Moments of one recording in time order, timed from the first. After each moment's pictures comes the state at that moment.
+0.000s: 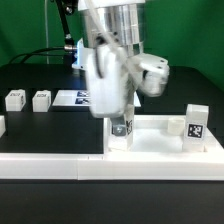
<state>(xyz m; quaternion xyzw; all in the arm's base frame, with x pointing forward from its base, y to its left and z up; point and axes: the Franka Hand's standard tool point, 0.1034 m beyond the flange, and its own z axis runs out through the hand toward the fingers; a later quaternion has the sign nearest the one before) 0.627 0.013 0.064 -0.68 0.73 0.01 0.07</state>
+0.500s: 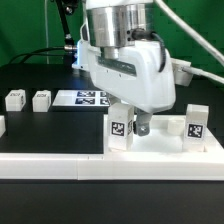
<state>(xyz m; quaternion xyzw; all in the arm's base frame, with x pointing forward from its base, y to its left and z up) 0.625 0.017 0.064 -0.83 0.55 0.00 0.06</state>
